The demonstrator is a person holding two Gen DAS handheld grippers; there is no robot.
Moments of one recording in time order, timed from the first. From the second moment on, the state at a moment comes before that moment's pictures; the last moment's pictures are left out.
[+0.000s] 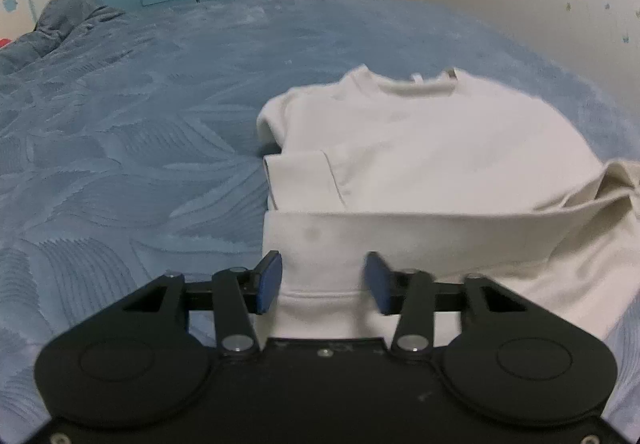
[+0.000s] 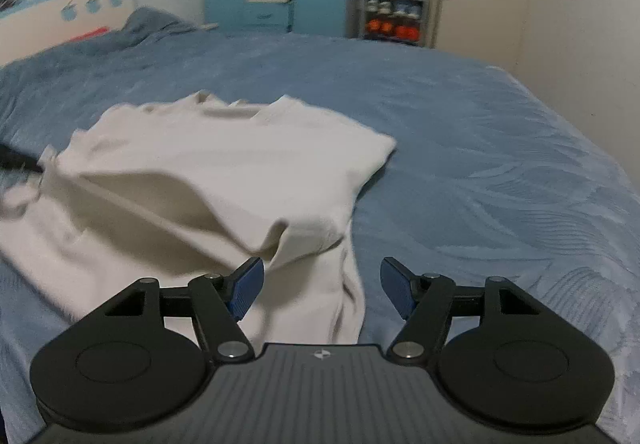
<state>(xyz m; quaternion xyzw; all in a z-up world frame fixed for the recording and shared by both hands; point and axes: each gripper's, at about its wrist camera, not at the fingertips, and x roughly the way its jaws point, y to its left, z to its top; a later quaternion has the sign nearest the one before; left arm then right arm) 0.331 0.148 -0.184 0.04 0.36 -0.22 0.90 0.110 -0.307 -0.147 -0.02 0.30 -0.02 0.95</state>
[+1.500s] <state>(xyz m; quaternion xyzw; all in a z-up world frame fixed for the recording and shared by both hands) 0.287 0.134 -0.138 0.06 0.31 -0.13 0.94 0.146 -0.270 -0.122 -0.03 0.21 -0.11 0.97</state>
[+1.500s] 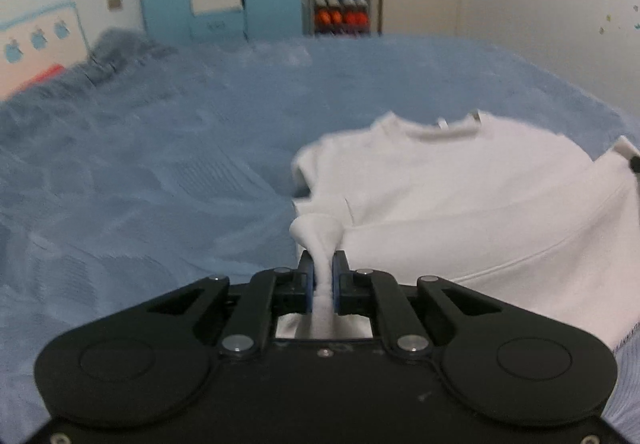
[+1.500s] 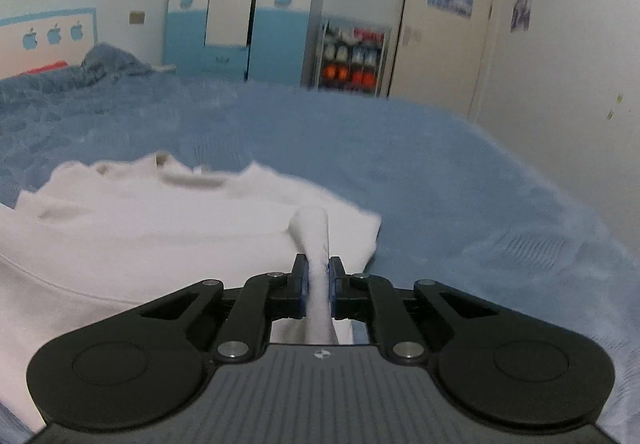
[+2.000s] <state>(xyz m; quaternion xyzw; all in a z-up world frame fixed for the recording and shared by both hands) 0.405 0.068 -0.139 0.10 0.20 -0.11 0.97 0.233 -0.313 -0.120 0.01 0.14 -0.20 0.97</state>
